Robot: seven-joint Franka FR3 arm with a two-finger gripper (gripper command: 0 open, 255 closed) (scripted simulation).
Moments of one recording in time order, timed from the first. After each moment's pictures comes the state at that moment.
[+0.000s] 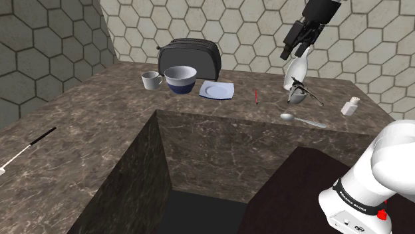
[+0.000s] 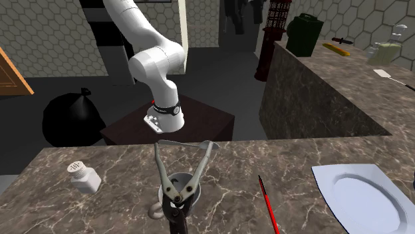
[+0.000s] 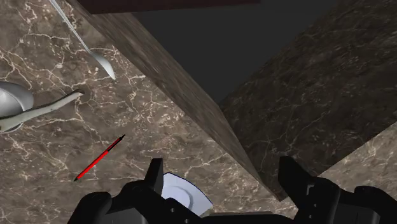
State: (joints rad) arm 0.01 -0.77 -0.02 -2.26 0.08 1.72 0.07
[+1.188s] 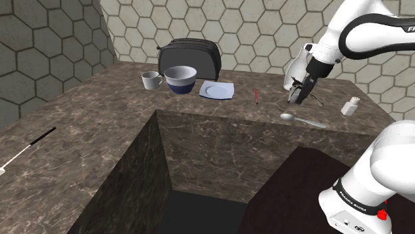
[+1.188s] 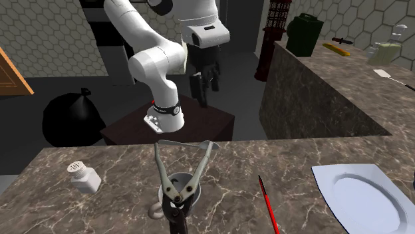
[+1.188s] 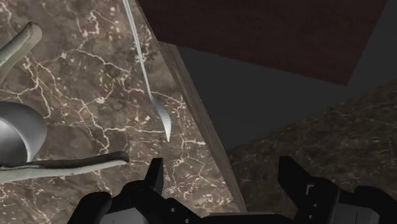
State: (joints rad) arm -0.02 -0.88 -0.28 -2.71 -0.14 1.96 -0.39
